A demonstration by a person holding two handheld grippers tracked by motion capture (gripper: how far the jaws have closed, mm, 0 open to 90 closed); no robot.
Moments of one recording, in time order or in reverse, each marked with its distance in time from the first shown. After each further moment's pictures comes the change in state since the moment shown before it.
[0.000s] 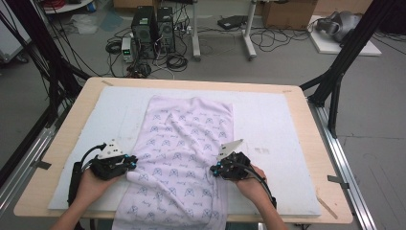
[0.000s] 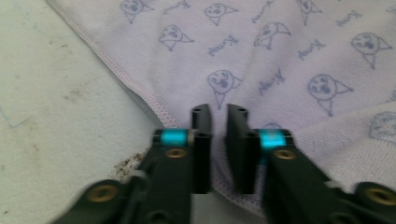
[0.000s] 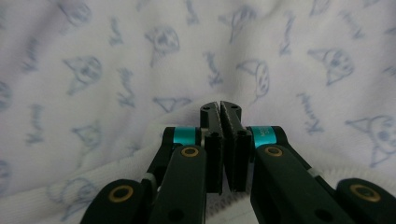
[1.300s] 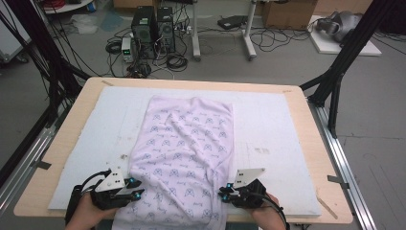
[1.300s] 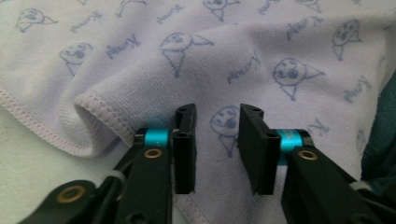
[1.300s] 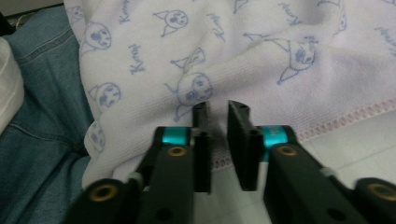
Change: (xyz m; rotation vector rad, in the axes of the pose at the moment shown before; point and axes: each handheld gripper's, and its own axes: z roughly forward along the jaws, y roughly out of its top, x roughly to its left) left arm -0.059 -0.031 -0.017 0.005 -0.195 0.140; right arm 0.052 -0.057 -0.028 -0.114 0.044 0.011
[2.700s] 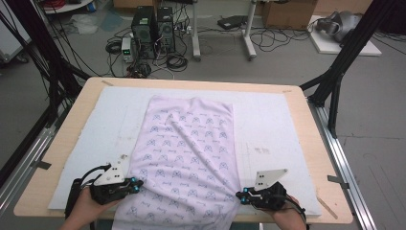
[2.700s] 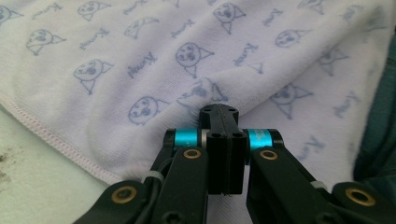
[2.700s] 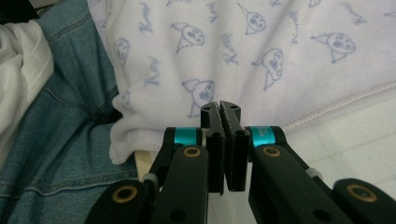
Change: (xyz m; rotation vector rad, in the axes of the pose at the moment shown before) left arm 0.007 0.013 -0.009 0.004 -0.040 0.010; right arm -0.009 -0.023 -0.046 0.006 0.024 -0.008
